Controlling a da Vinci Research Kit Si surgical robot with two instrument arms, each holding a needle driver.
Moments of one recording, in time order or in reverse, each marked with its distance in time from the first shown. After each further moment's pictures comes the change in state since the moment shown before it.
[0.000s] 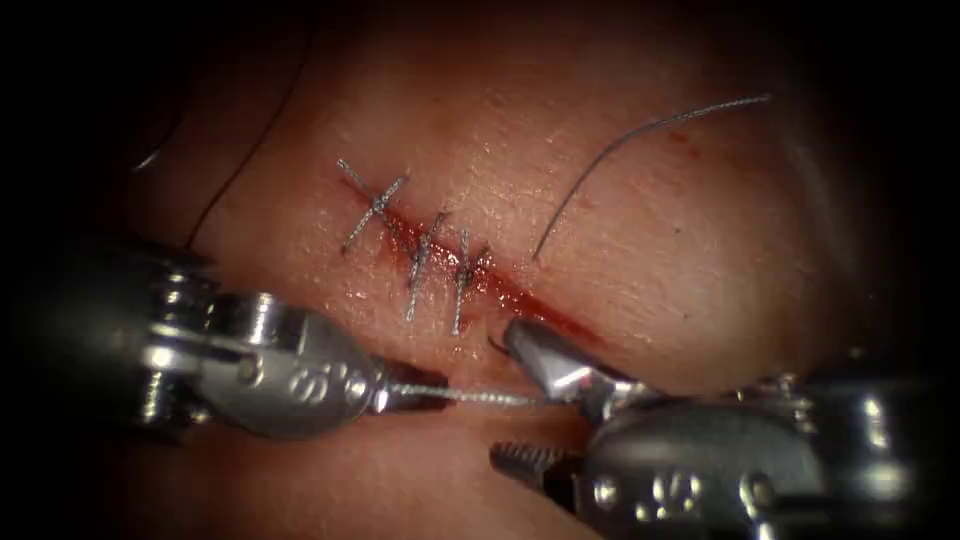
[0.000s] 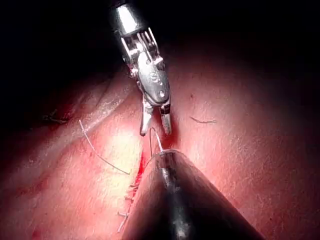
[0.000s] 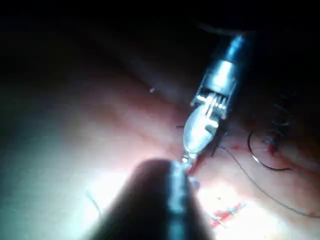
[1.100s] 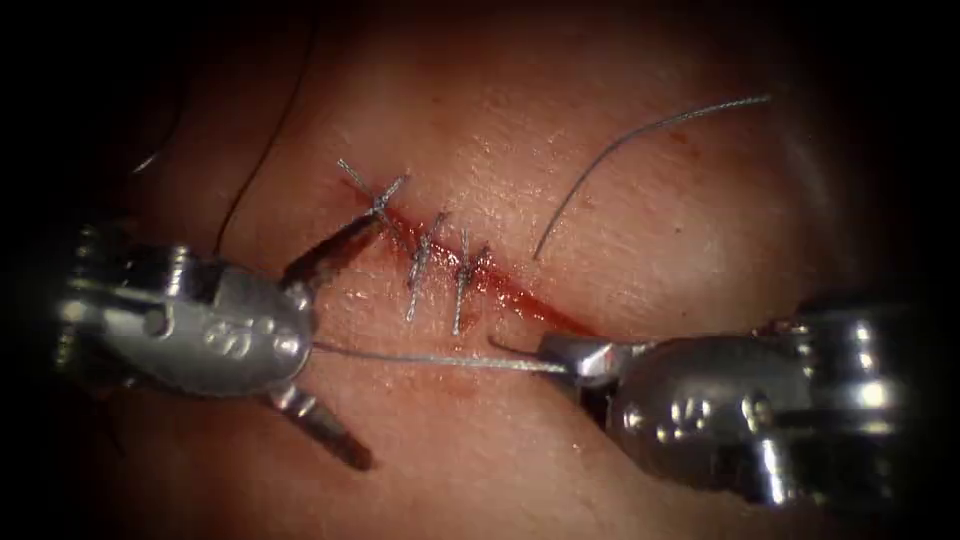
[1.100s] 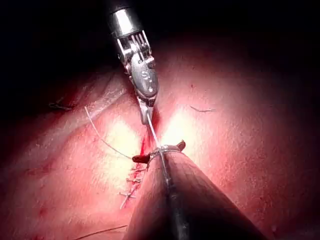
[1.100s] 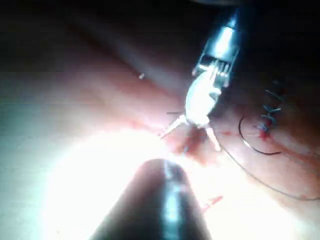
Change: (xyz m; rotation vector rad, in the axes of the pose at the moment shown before) right arm -0.005 0.002 0.001 0.052 -0.010 0.002; left arm -0.002 -0.002 -0.005 0.065 0.141 -0.088
